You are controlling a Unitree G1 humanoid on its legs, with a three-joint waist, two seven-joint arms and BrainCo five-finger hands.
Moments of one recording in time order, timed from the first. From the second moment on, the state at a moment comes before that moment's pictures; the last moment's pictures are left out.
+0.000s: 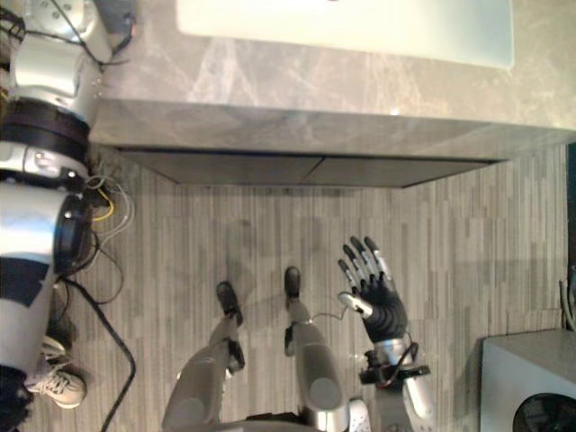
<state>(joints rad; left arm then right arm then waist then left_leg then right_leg) -1.53 0.54 -0.19 0.92 -0.21 -0.12 0.17 0.48 -0.11 0.08 -0.42 0.66 -0.17 0.26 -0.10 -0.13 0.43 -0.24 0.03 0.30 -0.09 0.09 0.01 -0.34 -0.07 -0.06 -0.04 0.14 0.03</state>
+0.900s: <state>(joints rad) -0.65 0.37 -0.20 0.15 -0.34 -0.17 0.02 0.38 -0.10 -0.07 -0.30 0.61 -0.17 0.22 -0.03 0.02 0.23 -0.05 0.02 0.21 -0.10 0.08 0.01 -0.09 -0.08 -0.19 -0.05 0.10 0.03</state>
